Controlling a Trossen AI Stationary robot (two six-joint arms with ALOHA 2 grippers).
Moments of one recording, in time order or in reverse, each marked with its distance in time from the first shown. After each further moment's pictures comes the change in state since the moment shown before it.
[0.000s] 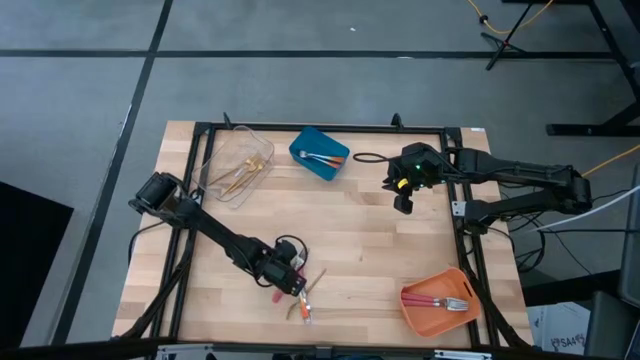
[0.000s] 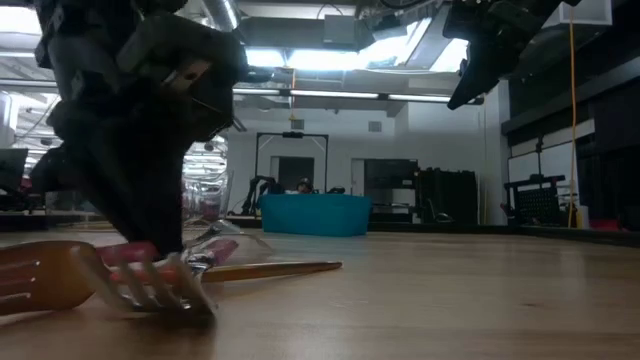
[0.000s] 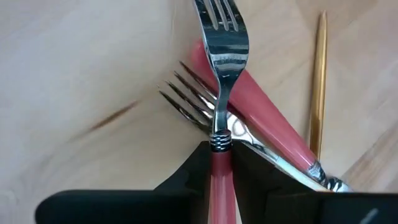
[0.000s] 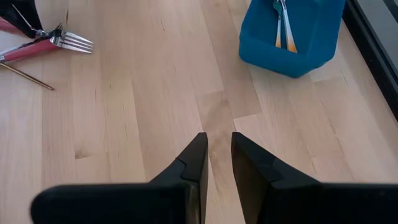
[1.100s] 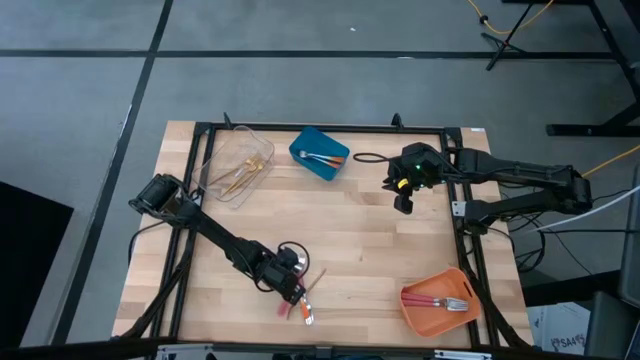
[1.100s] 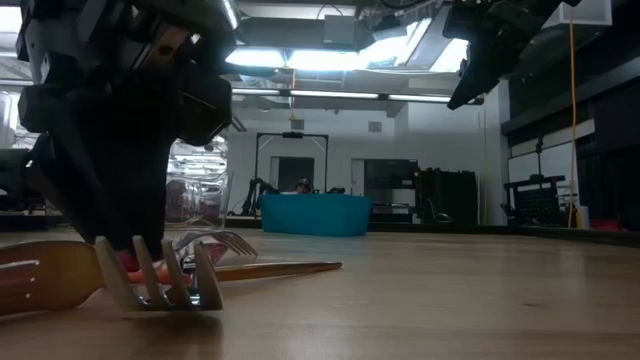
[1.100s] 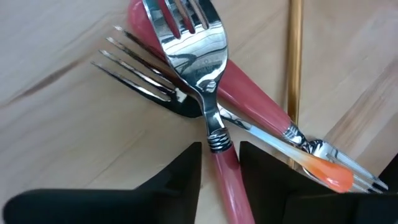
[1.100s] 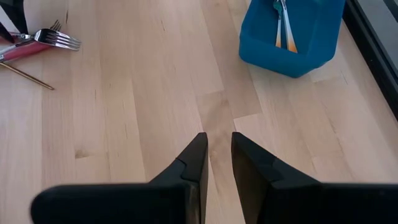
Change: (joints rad) left arm -0.005 0.036 0.006 0.058 0.074 0.023; right arm 0.000 0.000 0.000 -0.001 0.000 0.000
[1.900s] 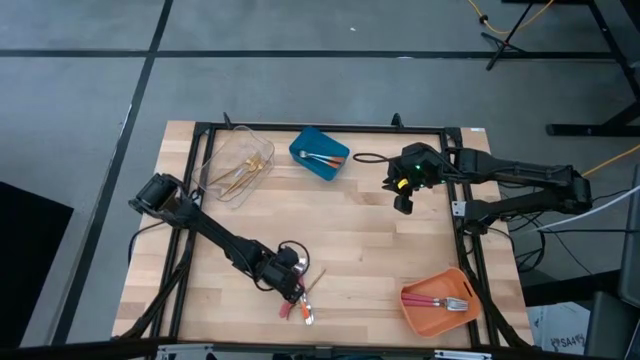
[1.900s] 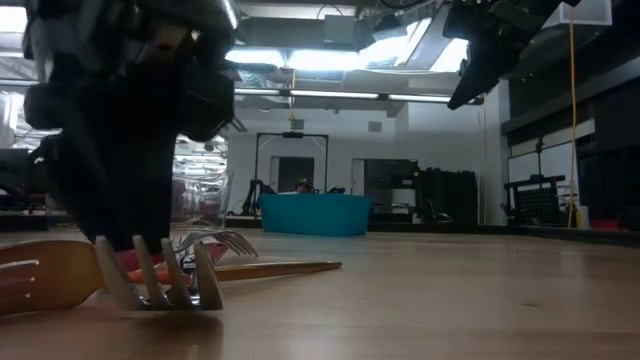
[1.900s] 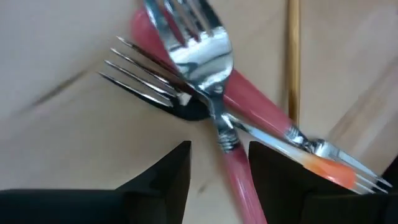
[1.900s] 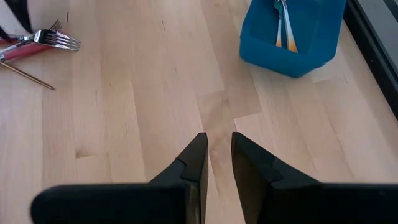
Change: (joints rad) left arm -0.007 -0.021 0.000 -0.004 0.019 0.028; right arm 0.002 0.000 0.000 0.000 0.000 0.000
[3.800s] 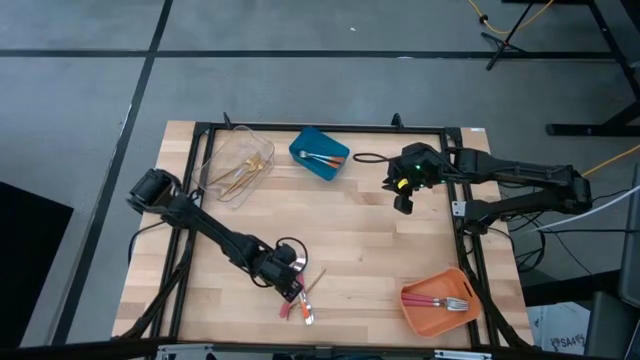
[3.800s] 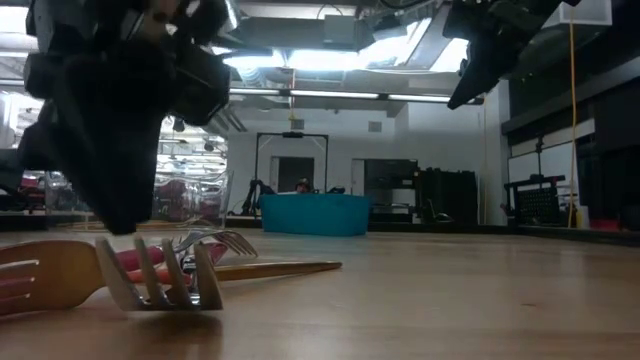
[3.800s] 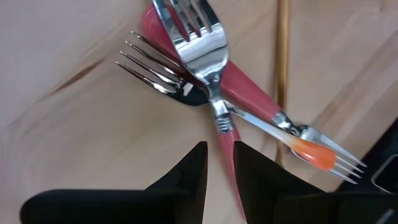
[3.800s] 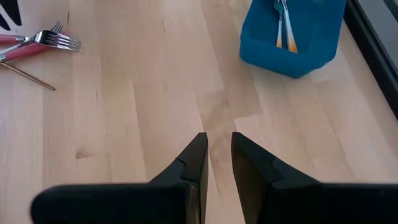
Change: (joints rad) left arm 0.013 -0.064 -0.001 -0.061 0.043 -0.001; right arm 0.000 0.000 0.000 0.001 0.000 0.000
